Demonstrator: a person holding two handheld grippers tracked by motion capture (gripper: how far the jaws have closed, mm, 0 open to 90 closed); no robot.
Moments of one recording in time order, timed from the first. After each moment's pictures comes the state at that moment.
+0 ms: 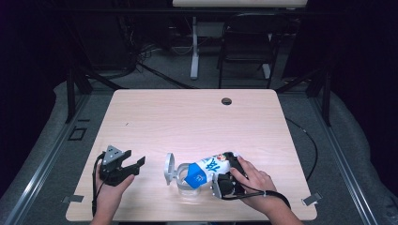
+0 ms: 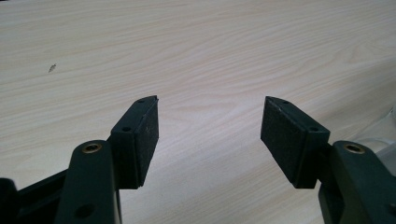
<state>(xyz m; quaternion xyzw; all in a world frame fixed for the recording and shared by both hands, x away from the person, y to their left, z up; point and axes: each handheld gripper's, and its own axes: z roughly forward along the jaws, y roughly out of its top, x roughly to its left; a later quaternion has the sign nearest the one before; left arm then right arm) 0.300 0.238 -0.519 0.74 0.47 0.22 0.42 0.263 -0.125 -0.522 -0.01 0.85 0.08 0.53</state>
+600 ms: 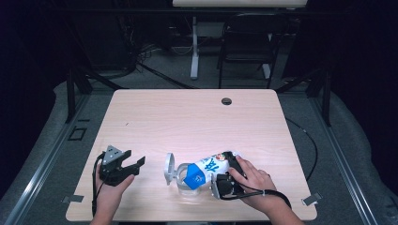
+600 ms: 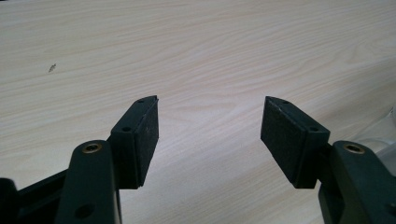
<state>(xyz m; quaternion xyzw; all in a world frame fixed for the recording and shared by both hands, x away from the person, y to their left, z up) 0.300 0.238 -0.519 0.74 0.47 0.22 0.42 0.263 -0.122 -0.518 -0.02 0.84 0.06 0.53</state>
